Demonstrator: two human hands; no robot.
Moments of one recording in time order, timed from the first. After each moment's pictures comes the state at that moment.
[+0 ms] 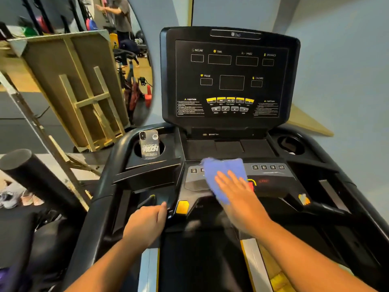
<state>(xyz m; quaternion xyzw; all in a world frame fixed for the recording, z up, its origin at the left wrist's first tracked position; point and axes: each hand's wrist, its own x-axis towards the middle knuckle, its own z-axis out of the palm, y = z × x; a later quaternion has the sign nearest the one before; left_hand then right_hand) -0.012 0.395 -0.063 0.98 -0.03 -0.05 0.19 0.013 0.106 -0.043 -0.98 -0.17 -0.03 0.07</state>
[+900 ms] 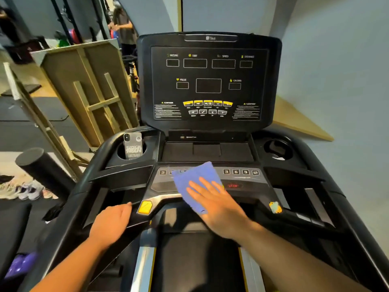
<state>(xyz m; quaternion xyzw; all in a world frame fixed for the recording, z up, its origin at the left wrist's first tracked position) -0.015 0.378 -0.073 0.98 0.10 -0.02 0.16 0.026 0.043 -0.063 -0.93 -0.34 -0.08 0.04</state>
